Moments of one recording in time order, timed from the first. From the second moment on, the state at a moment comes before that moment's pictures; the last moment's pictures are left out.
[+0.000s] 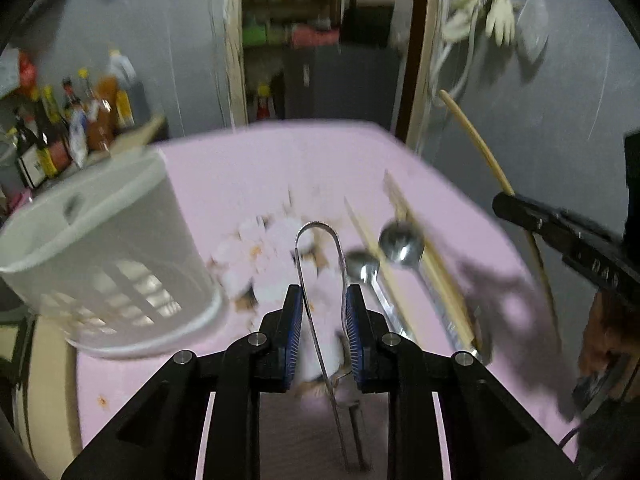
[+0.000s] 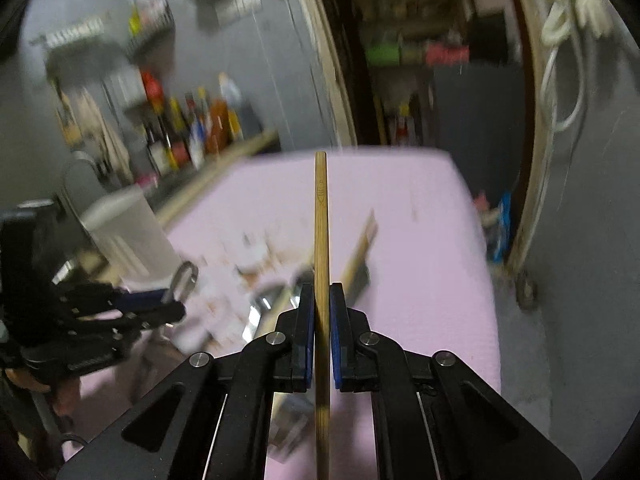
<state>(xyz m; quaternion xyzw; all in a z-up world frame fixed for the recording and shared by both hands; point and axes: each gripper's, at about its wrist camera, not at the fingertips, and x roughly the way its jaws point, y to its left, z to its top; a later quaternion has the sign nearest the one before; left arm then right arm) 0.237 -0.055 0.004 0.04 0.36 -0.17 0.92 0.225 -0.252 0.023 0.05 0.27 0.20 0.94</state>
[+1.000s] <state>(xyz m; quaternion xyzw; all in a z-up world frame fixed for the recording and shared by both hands) 0.220 0.128 0.156 -0.03 0.17 0.04 0.98 0.254 -0.085 0.143 0.14 -0.07 0.33 0.93</state>
